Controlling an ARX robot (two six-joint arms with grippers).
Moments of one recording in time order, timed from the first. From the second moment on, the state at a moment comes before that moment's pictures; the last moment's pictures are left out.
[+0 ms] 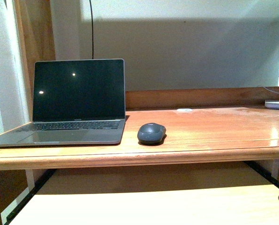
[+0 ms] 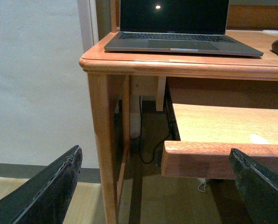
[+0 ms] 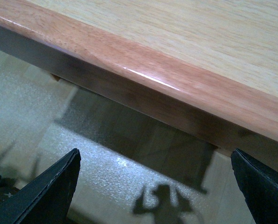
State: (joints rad) left arm -0.01 0.01 0.01 0.00 0.00 0.00; right arm 0.36 1.25 0.50 0.06 -0.15 -0.19
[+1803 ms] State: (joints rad) left arm -0.01 0.01 0.01 0.00 0.00 0.00; right arm 0.75 2.03 1.20 0.40 0.14 0.13
